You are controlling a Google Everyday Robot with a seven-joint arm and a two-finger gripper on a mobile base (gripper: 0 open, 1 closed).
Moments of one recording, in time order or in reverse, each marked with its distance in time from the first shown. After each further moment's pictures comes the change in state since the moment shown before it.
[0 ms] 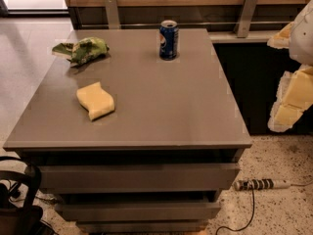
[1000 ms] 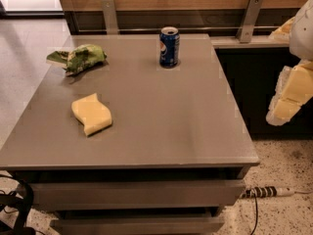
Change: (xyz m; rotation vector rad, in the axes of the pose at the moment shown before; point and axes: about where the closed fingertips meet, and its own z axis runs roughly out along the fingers) arm 0.000 -0.012 0.000 0.029 -0.015 0.015
